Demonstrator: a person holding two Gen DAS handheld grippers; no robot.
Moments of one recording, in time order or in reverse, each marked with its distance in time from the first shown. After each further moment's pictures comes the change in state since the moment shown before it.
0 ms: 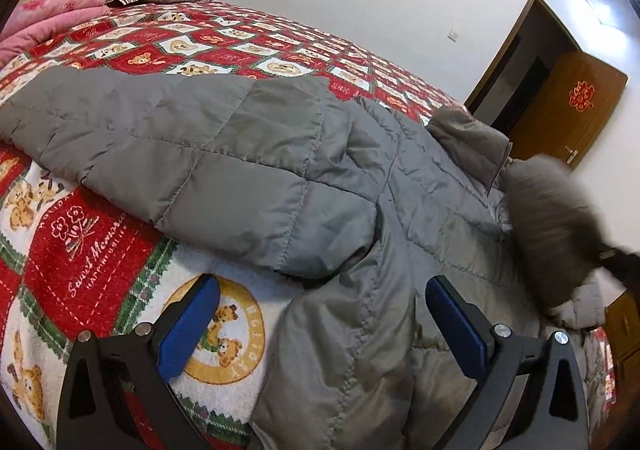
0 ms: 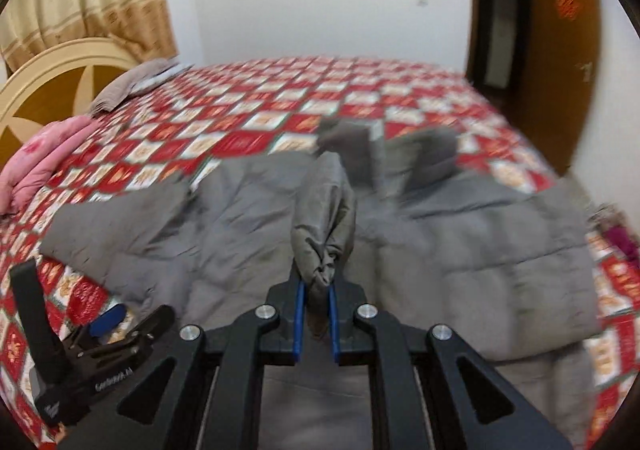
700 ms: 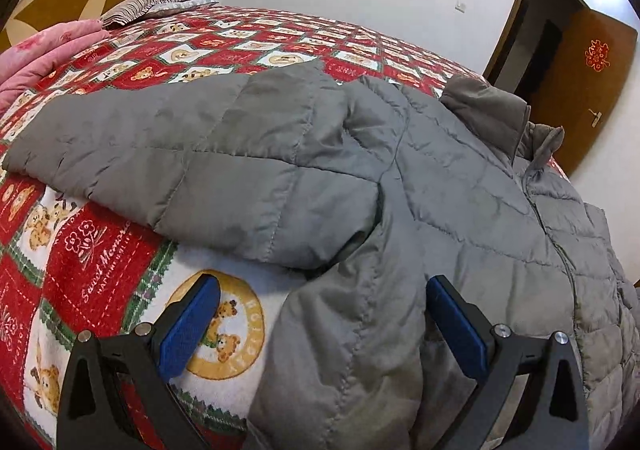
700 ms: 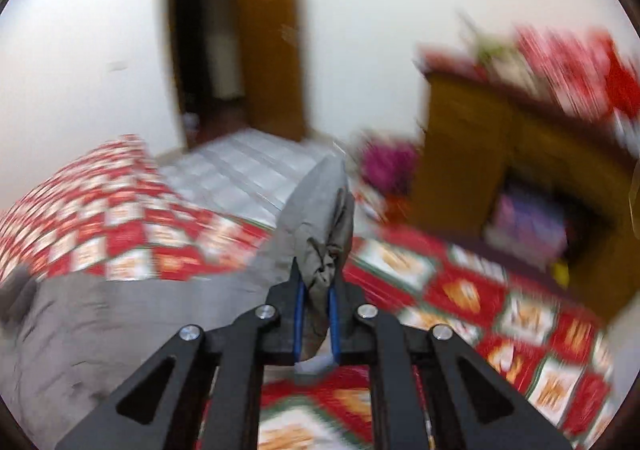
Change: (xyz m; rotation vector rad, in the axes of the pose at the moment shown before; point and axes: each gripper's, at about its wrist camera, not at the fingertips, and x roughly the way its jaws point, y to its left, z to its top) left arm 0.009 -0.024 -0.004 0.110 0.049 0.152; right arm -0.209 -0.363 -0.062 0.504 -0.193 -0.741
